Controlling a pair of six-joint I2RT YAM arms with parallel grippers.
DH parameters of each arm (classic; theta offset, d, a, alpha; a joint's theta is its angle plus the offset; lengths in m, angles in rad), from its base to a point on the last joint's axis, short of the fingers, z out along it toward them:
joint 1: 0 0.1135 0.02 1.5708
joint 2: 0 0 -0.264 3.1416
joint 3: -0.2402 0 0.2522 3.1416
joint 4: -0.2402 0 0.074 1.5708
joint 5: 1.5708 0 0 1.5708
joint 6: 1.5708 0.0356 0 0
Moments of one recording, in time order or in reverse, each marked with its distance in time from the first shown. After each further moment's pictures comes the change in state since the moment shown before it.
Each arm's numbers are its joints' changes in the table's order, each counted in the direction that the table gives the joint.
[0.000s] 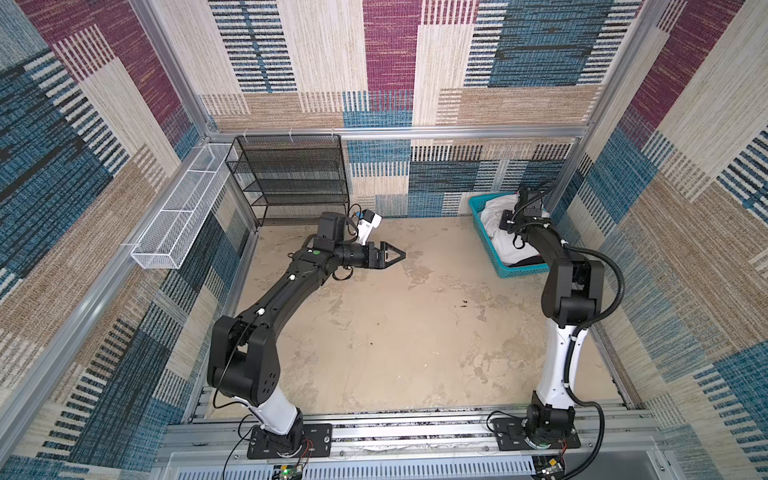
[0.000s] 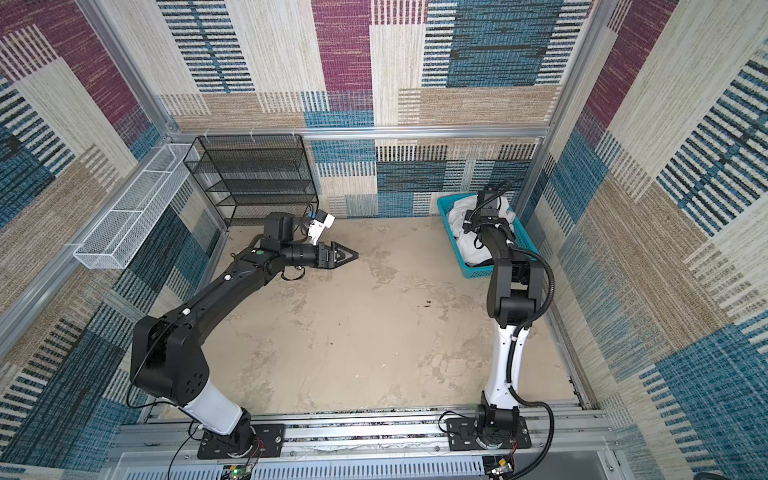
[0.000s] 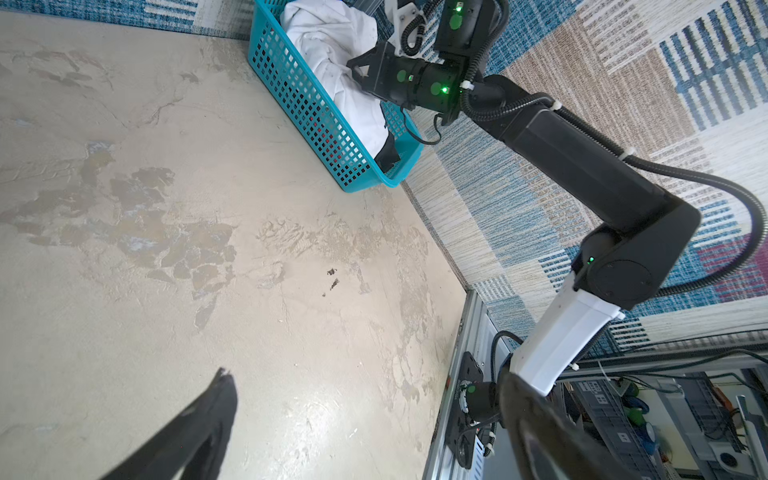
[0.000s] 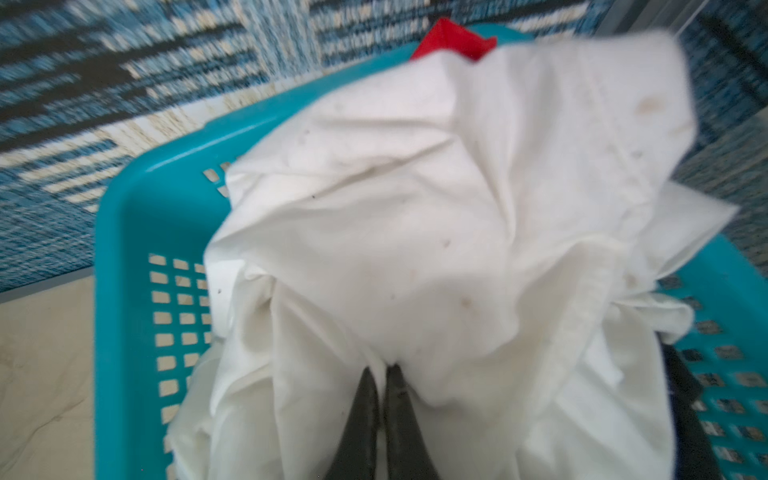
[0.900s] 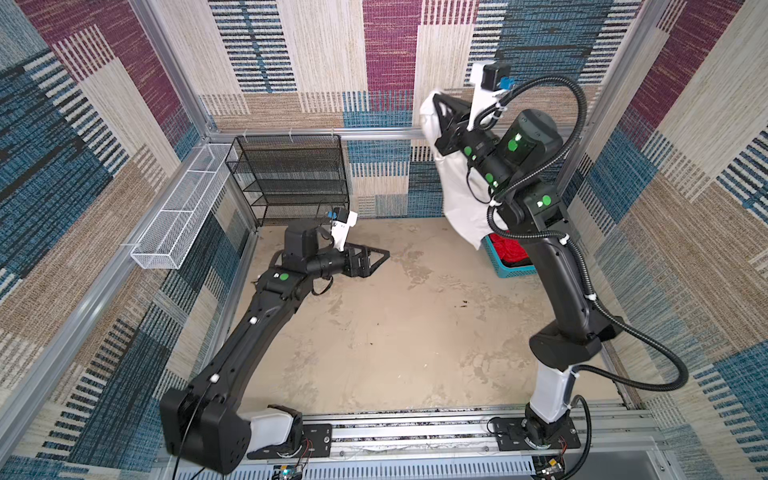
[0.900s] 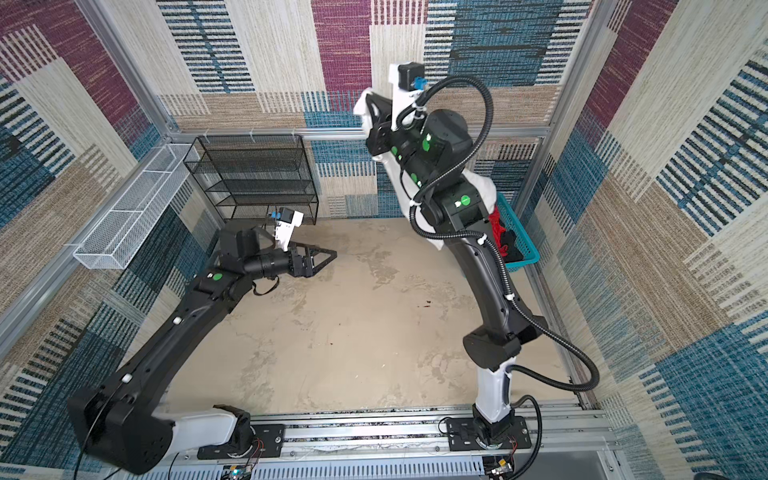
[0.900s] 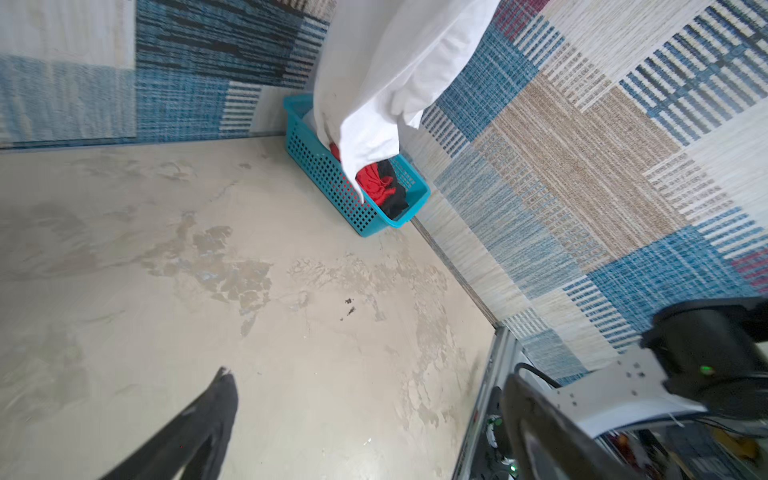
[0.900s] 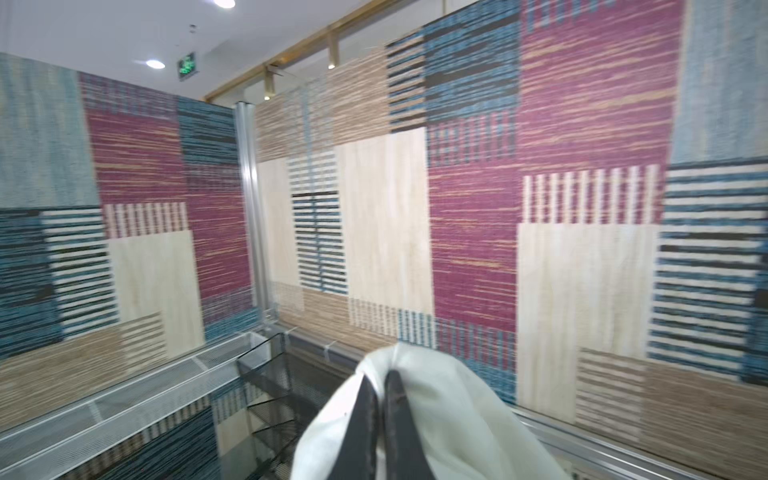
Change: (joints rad) left arm 0.030 0.441 0.220 -0.034 -0.228 0.021; right arm 0.682 0.319 -0.586 0.058 -0.147 -0.075
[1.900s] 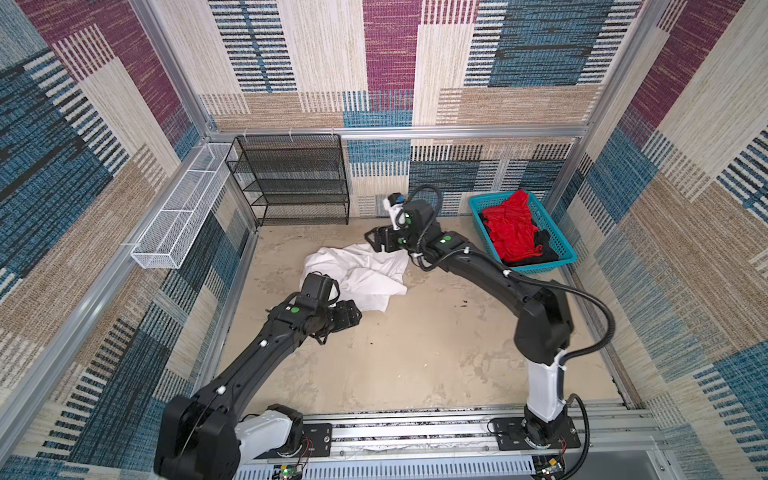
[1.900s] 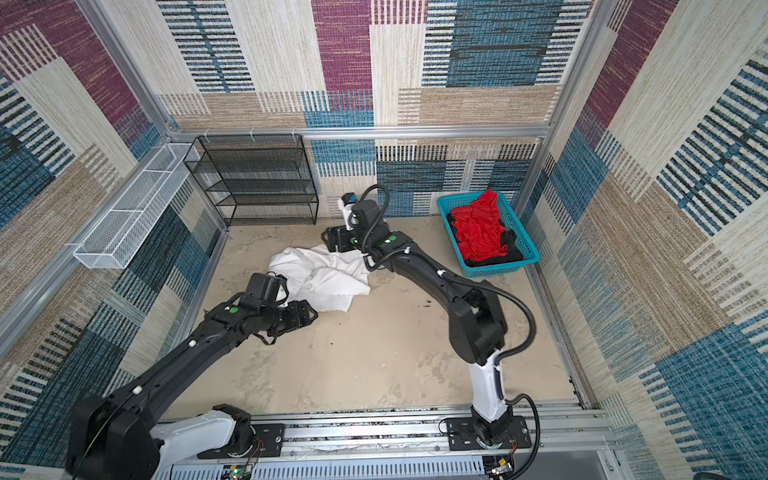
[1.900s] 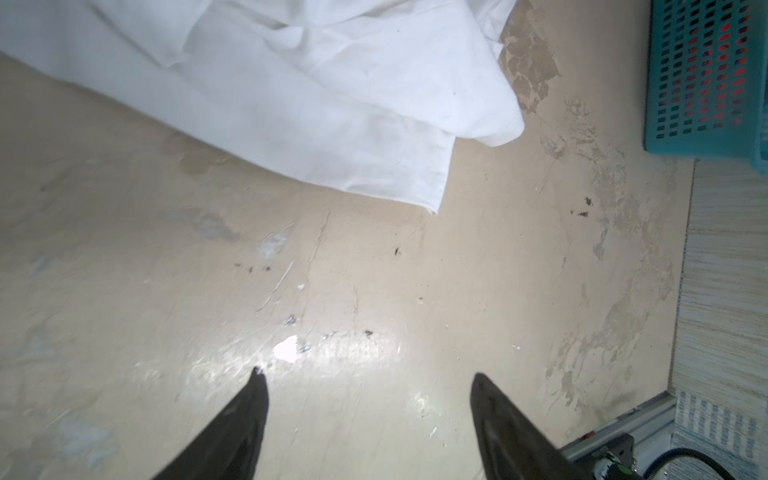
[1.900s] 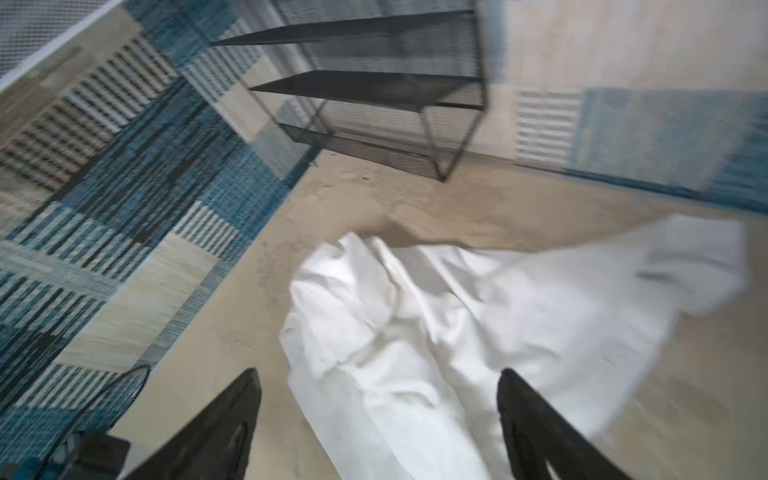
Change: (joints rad) left arm -0.093 -0.073 0.241 -0.285 -0.425 -0.260; right arm -0.007 -0.023 0.822 0.031 -0.071 0.289
